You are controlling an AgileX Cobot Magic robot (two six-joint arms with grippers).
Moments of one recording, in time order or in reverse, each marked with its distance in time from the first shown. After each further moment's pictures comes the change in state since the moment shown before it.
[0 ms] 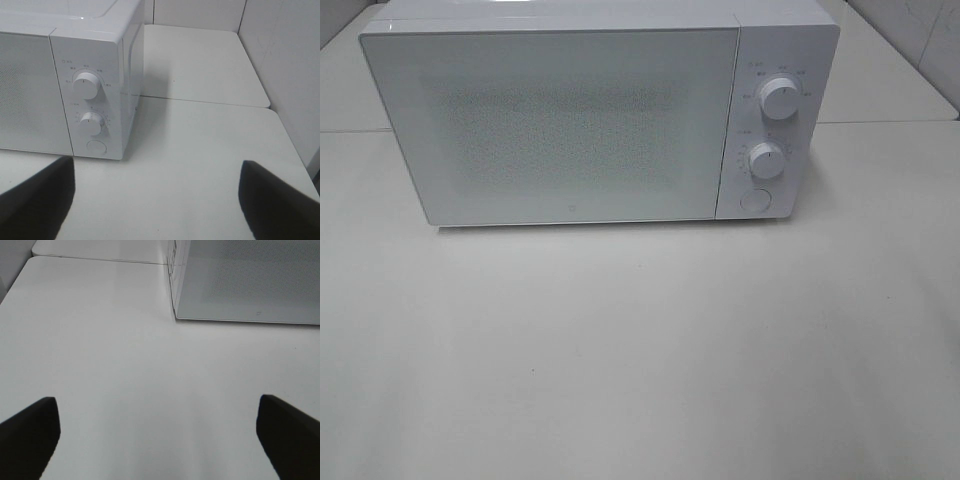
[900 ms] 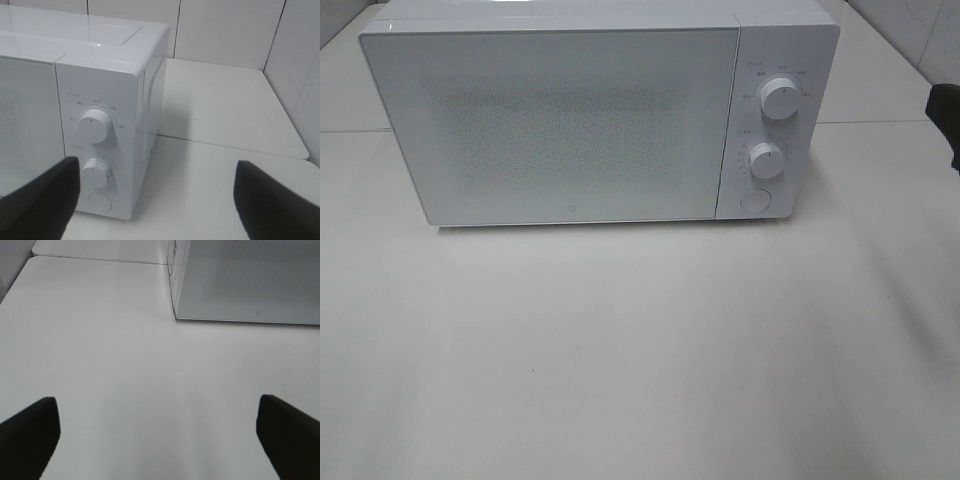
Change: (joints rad) left arm 0.000 0.000 0.000 0.000 0.000 0.000; right arm 0.000 0.494 0.115 0.020 -0.752 -0.064
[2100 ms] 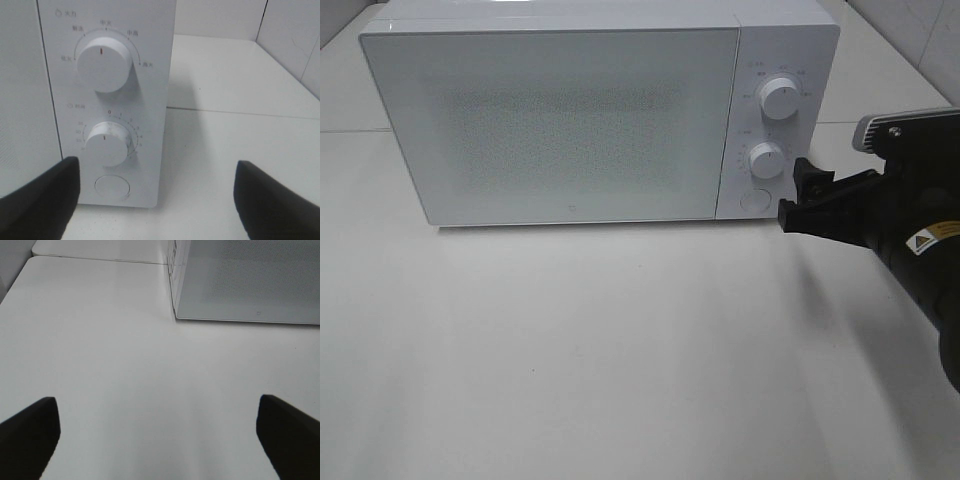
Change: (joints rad) left arm 0.000 0.000 0.000 0.000 0.000 0.000; right arm 0.440 0.776 -0.015 0.672 -0.790 -0.246
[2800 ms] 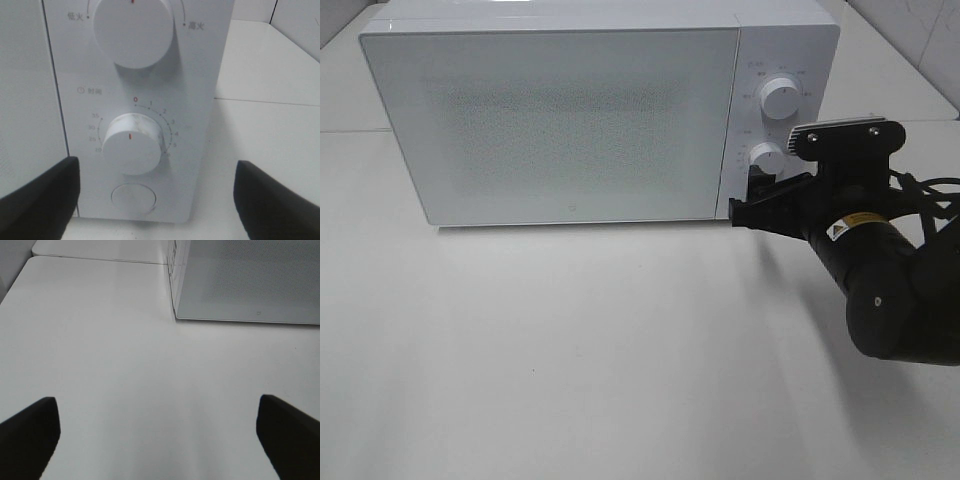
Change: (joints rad) left arm 0.000 0.000 0.000 0.000 0.000 0.000; right arm 0.000 0.244 -0.195 0.002 -0.003 0.022
